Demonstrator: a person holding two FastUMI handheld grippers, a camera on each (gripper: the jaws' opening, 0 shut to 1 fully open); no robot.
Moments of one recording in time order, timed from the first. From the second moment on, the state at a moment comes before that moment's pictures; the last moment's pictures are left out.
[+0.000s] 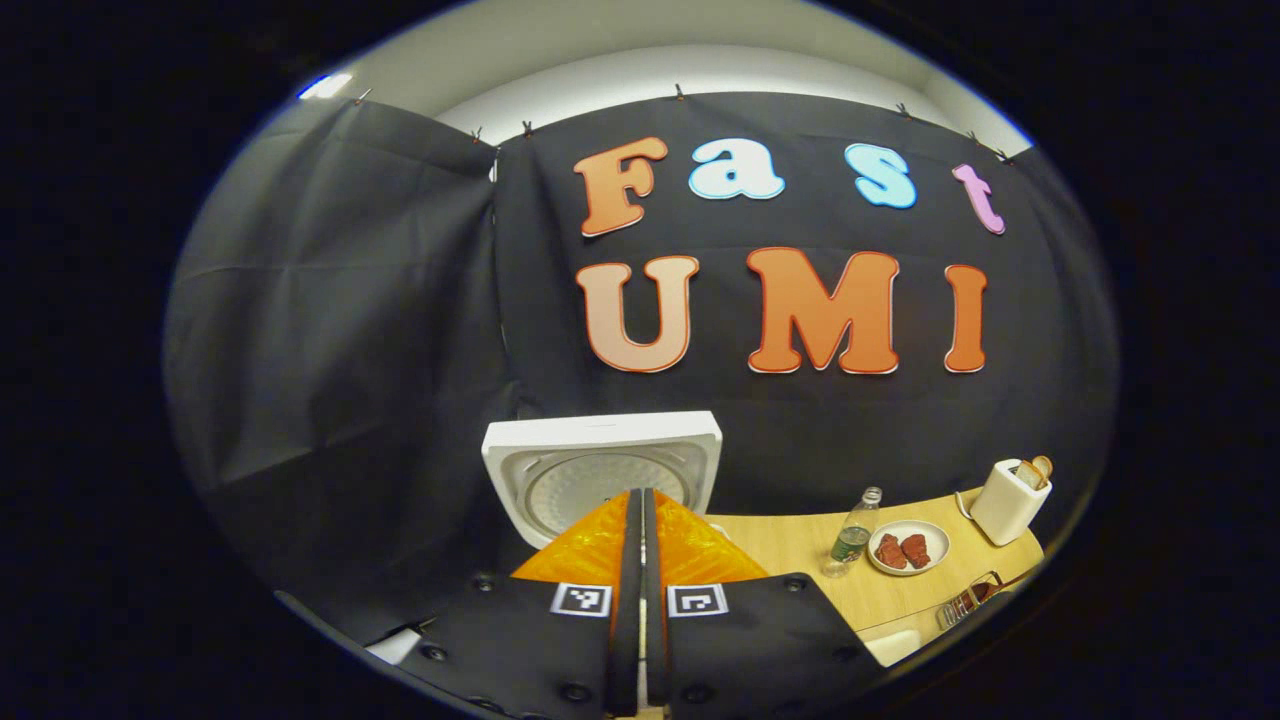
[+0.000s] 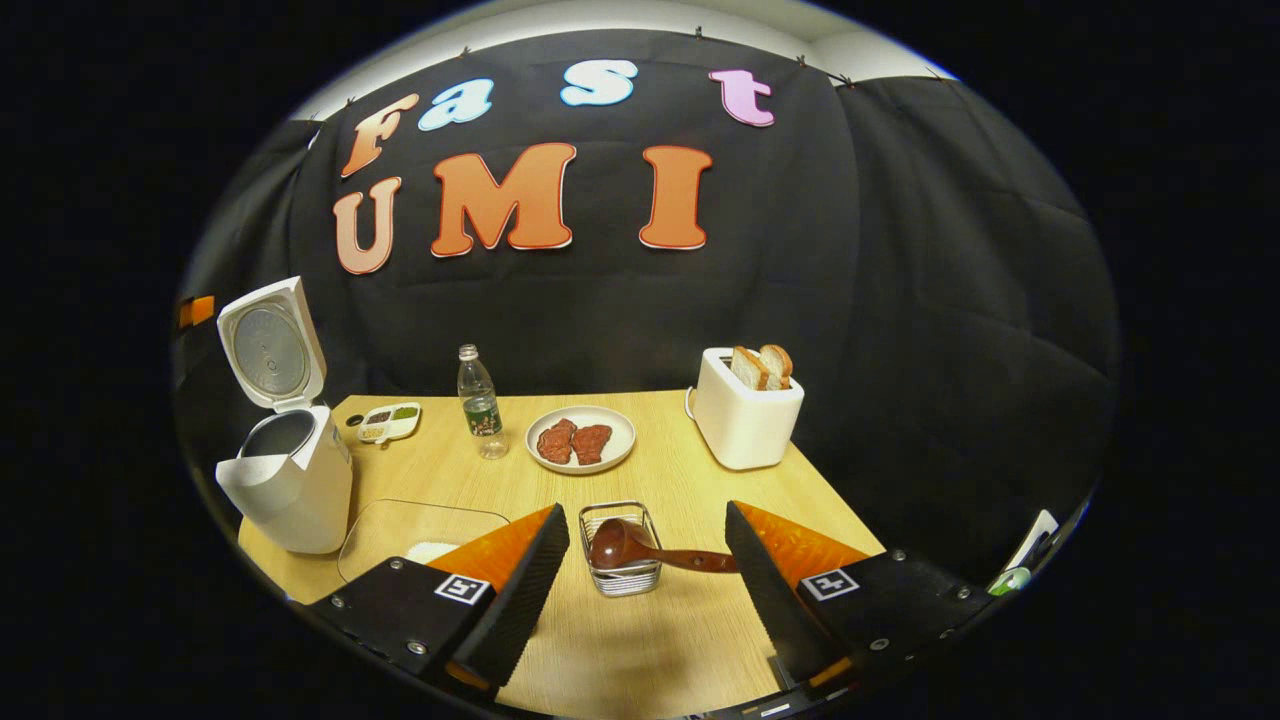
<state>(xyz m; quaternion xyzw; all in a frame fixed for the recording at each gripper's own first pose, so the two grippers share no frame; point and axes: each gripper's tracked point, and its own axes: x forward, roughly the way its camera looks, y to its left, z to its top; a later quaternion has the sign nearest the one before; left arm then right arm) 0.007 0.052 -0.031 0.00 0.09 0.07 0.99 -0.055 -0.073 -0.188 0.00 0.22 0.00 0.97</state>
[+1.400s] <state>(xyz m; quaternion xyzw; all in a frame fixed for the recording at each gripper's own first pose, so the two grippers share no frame) -0.058 0.010 -0.045 0.03 0.12 0.08 0.99 0.023 -0.077 -0.298 0.22 0.27 -0.03 0.93</state>
